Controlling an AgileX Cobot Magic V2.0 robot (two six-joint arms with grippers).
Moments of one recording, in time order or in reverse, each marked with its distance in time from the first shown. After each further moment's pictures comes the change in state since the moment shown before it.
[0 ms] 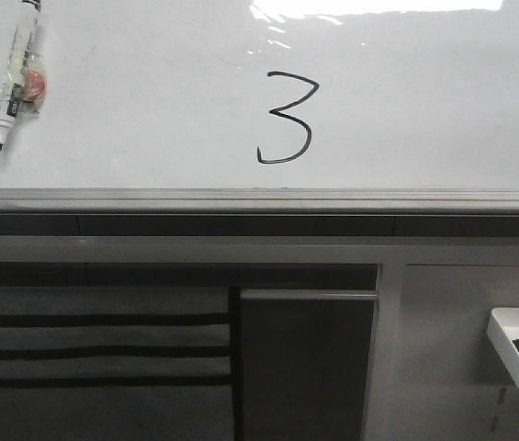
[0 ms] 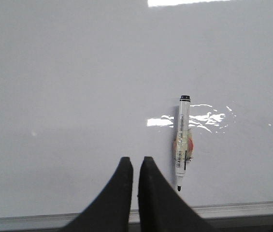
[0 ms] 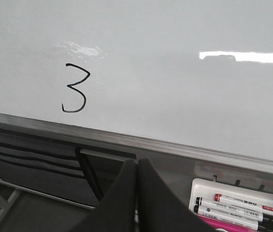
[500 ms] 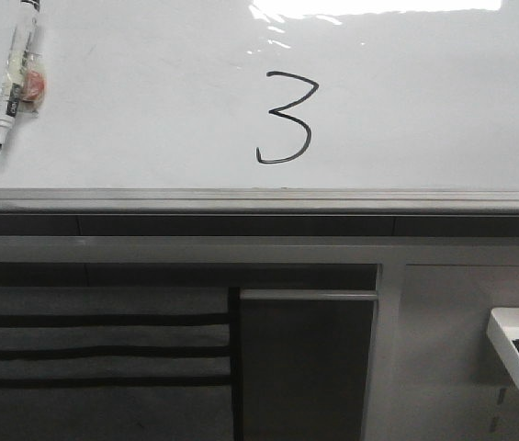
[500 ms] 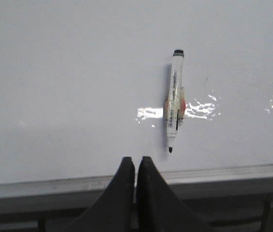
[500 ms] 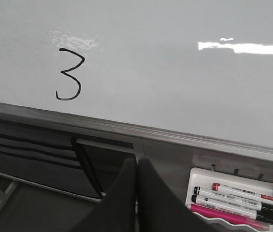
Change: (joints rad) left arm -0.092 -0.127 0.230 0.014 -0.125 -0.005; right arm 0.000 -0.001 0.026 -0.002 0.002 0.002
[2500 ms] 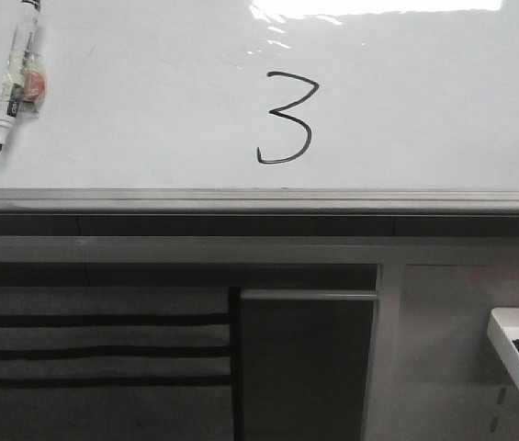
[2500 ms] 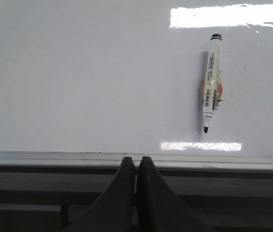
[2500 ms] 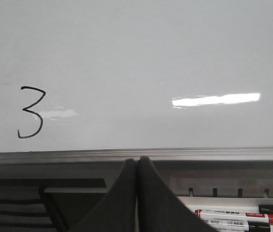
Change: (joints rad) left arm -0.001 -0.292 0.328 0.449 -0.184 -0.469; right arm -0.220 -0.355 0.415 0.045 -0.342 0.000
